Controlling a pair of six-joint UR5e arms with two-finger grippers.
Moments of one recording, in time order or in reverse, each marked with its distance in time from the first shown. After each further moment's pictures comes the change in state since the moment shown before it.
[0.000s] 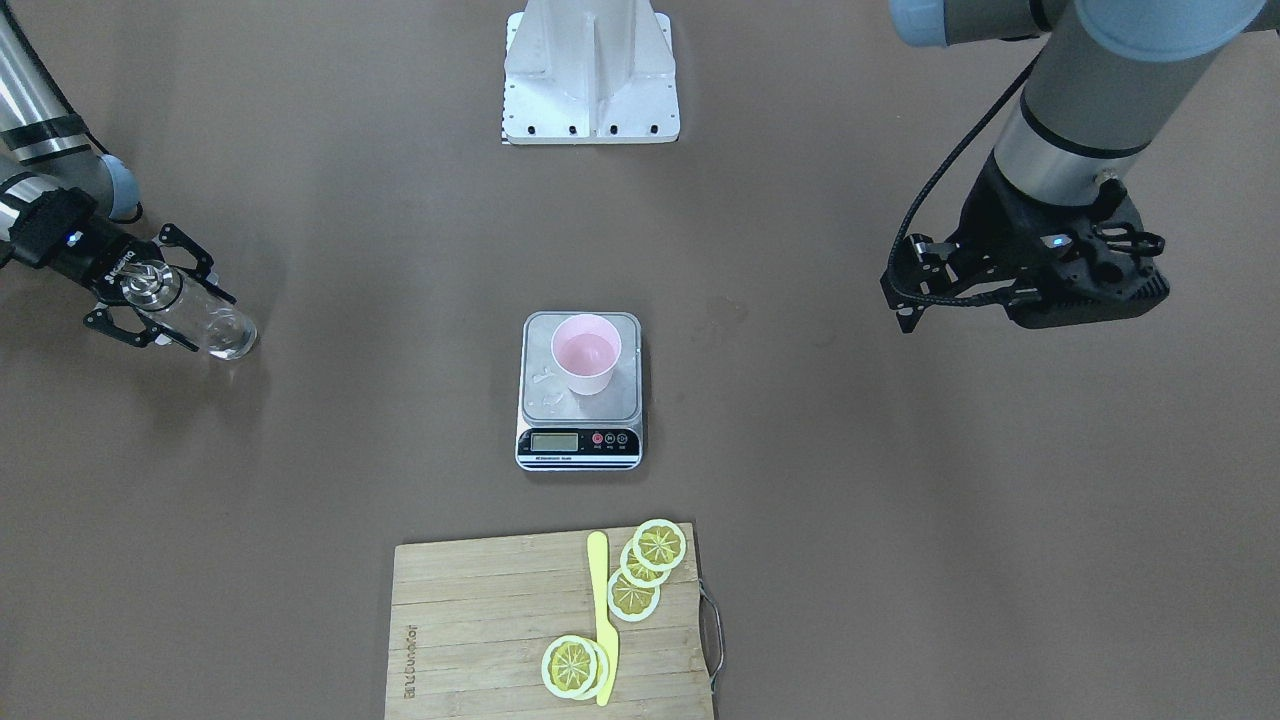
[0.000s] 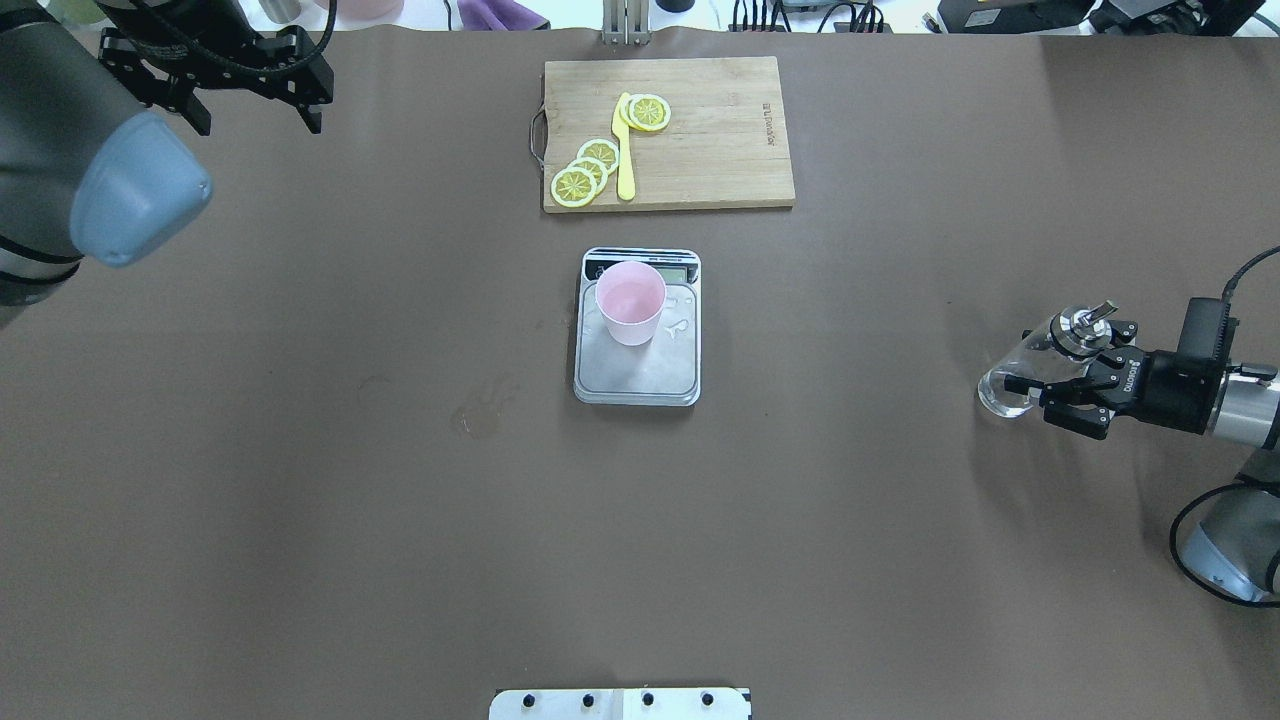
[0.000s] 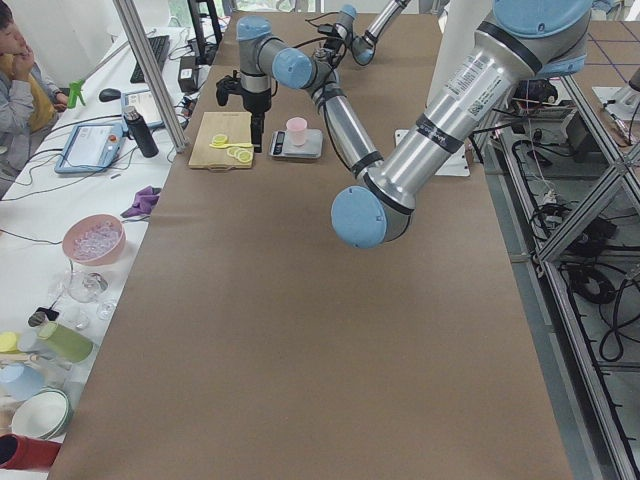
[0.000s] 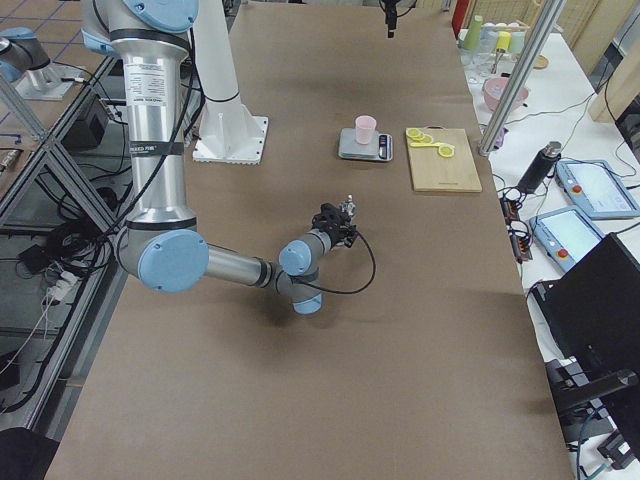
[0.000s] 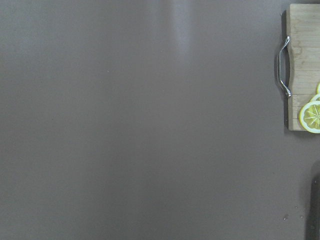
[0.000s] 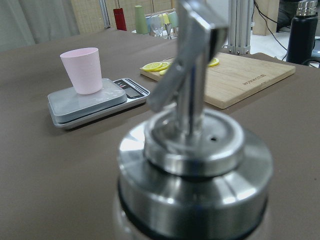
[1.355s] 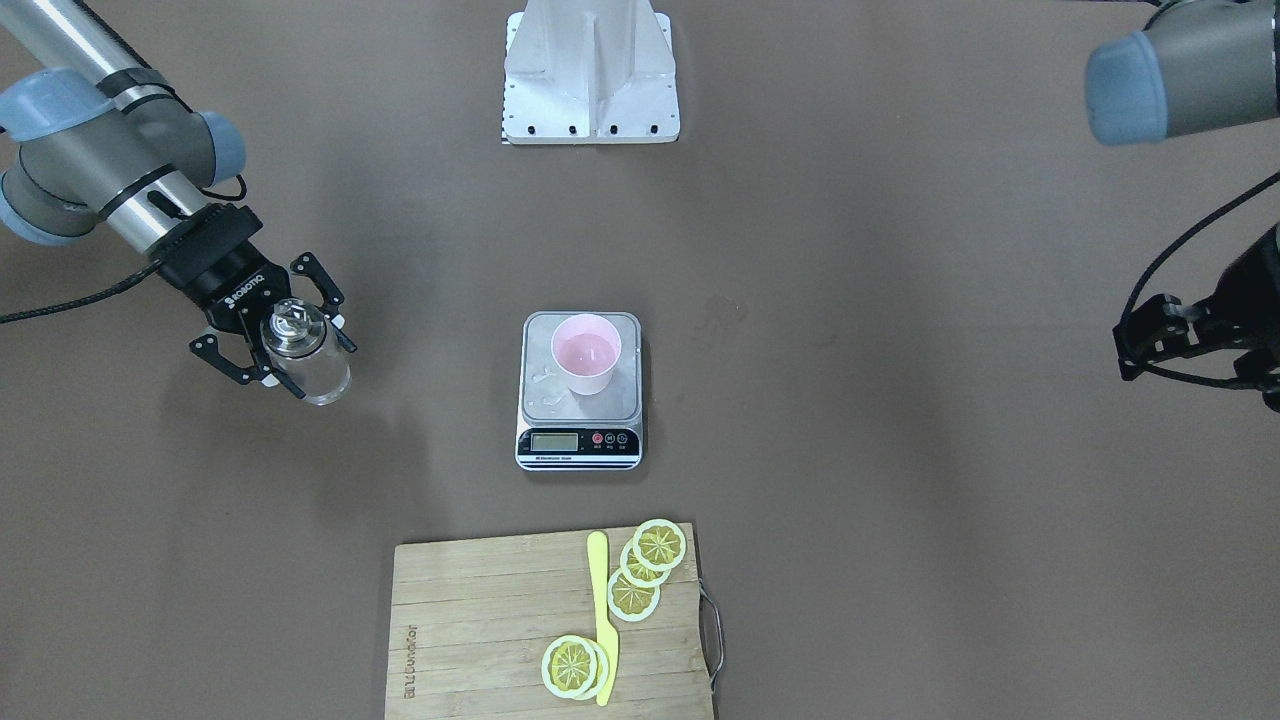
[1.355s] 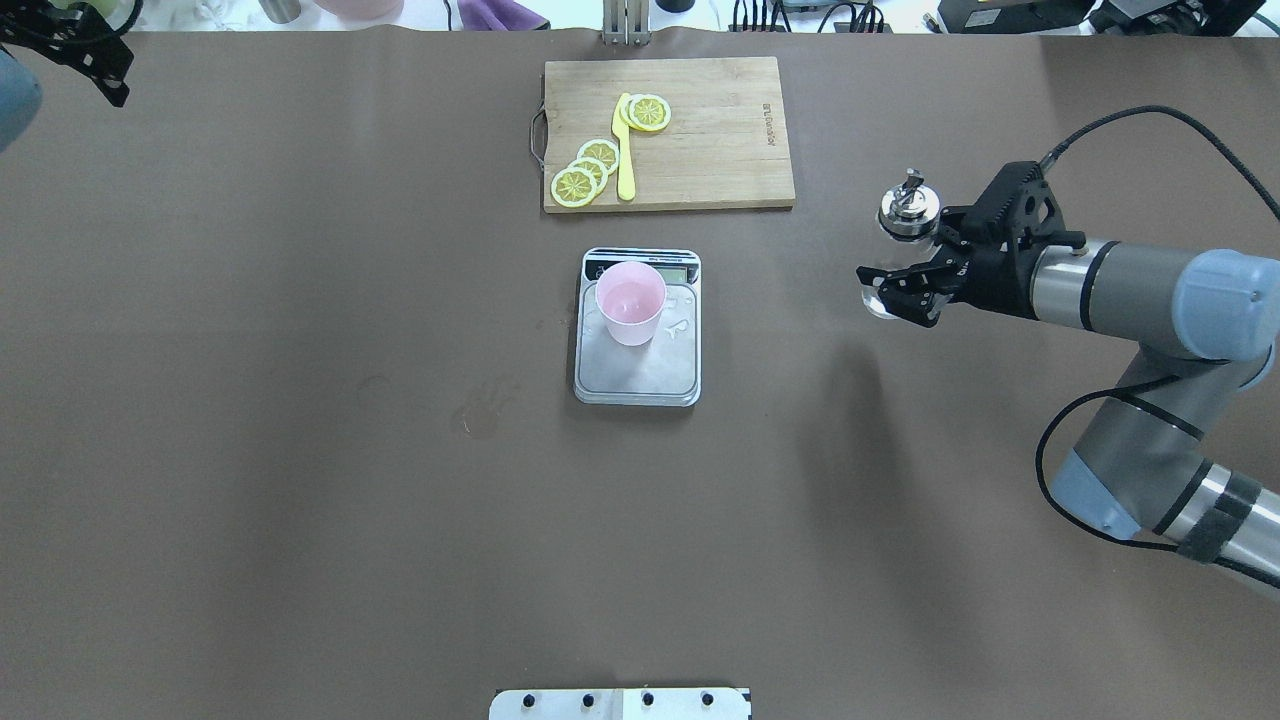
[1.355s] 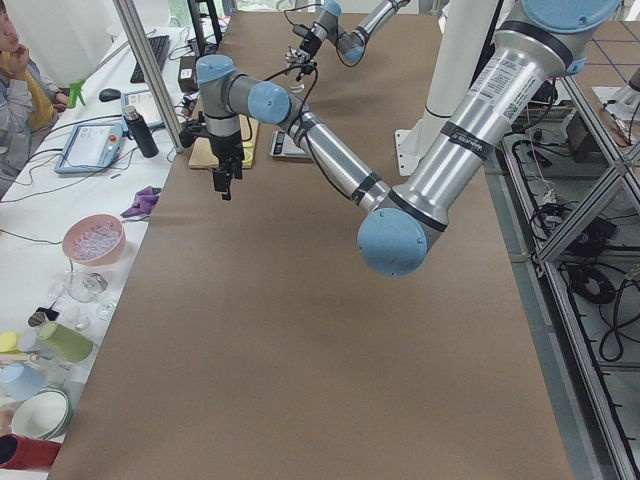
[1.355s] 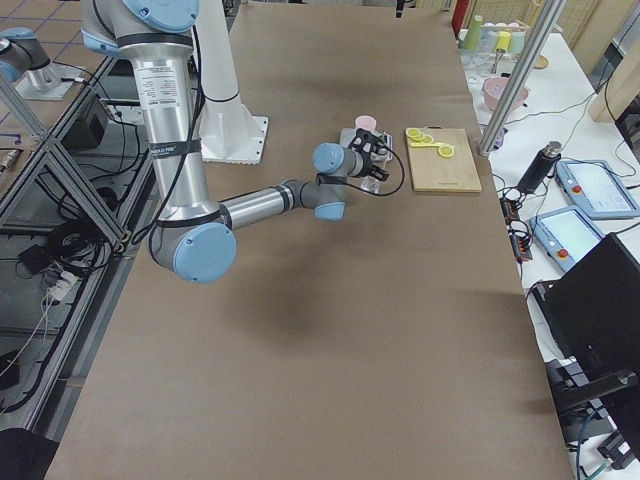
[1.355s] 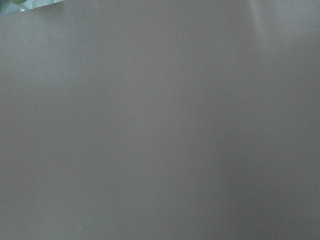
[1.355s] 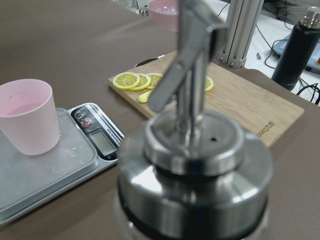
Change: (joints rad) left arm -0.236 0.151 0.195 -0.094 -0.098 0.539; right arm -0.022 0.137 0.519 -0.995 -0.086 -0.133
